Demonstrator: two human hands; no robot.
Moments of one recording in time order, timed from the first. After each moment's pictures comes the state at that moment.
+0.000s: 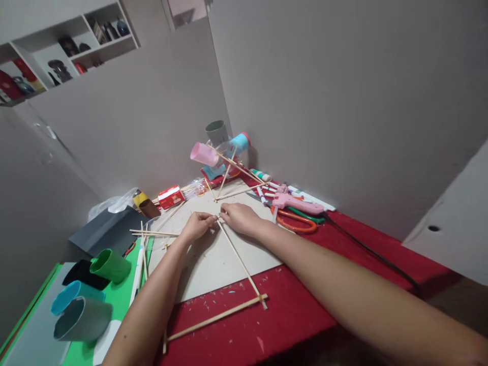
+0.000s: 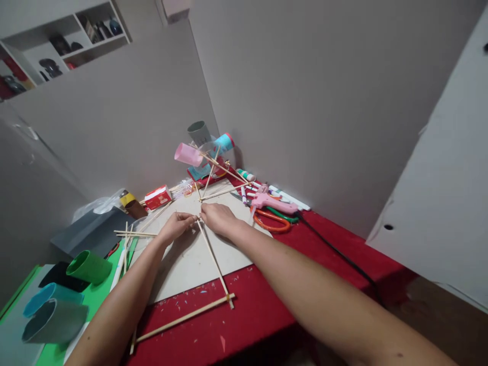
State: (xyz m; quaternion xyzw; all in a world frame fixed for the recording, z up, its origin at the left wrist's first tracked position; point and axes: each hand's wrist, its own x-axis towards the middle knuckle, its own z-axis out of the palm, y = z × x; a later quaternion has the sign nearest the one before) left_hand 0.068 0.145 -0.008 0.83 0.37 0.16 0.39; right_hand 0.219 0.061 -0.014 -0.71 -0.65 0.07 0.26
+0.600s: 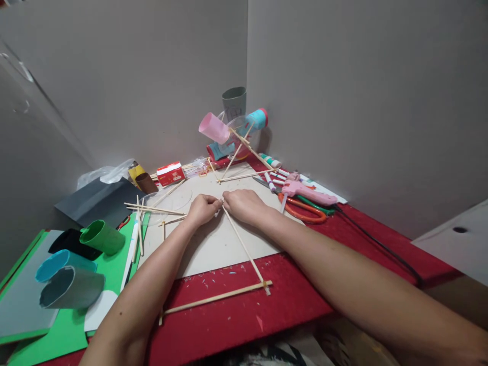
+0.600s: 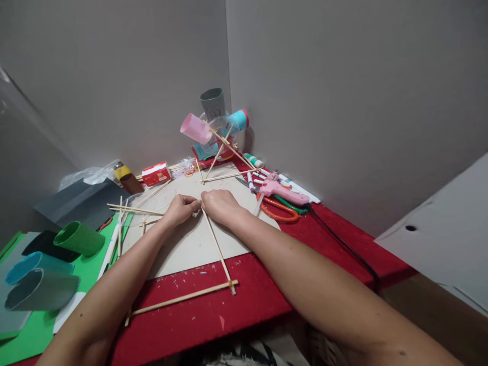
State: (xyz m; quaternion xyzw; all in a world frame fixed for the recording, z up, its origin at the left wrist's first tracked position) left_hand 0.071 0.141 -0.034 0.83 0.38 0.21 0.35; right_hand 0.202 0.059 -0.012 -0.73 -0.67 0.03 0.10
